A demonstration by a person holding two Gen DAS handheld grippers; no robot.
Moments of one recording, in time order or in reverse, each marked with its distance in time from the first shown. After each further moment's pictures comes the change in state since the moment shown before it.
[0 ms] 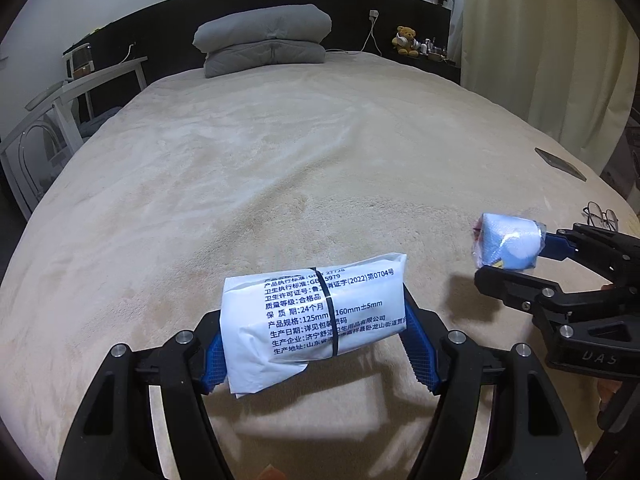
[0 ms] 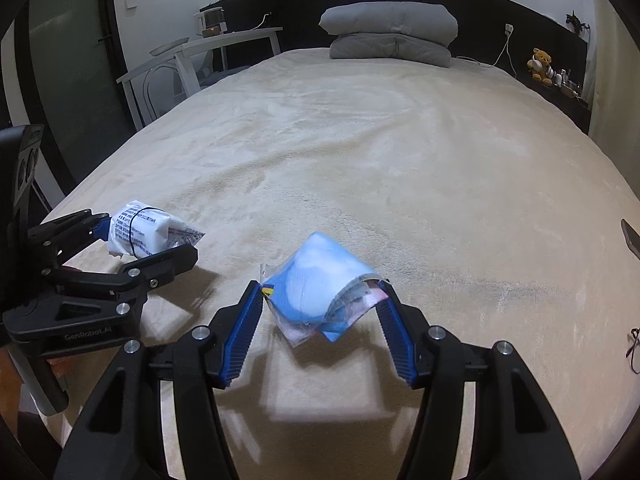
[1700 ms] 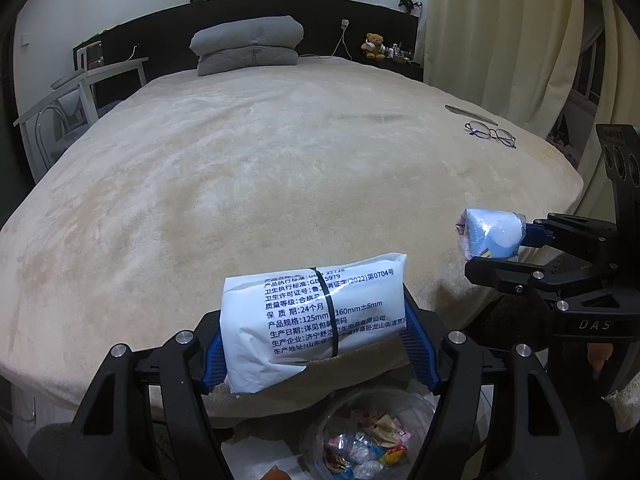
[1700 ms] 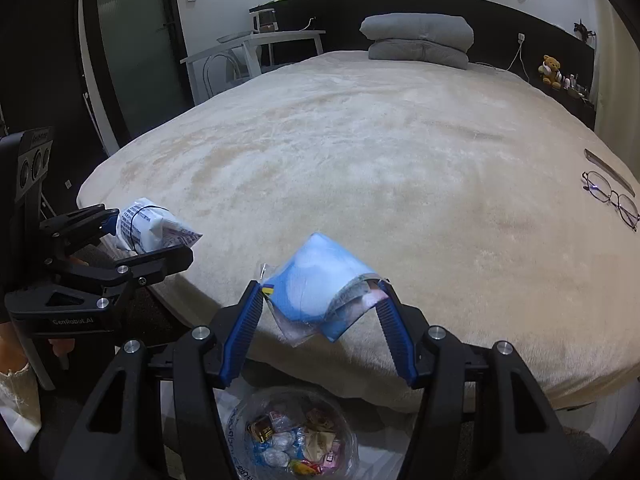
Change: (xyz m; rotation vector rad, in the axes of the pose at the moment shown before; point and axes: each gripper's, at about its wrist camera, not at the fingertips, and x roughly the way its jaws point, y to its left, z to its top) left arm -0.179 -0.096 -0.208 -0.001 -0.023 -0.064; right arm -0.176 0.068 -0.216 -0.059 -0.004 0.090
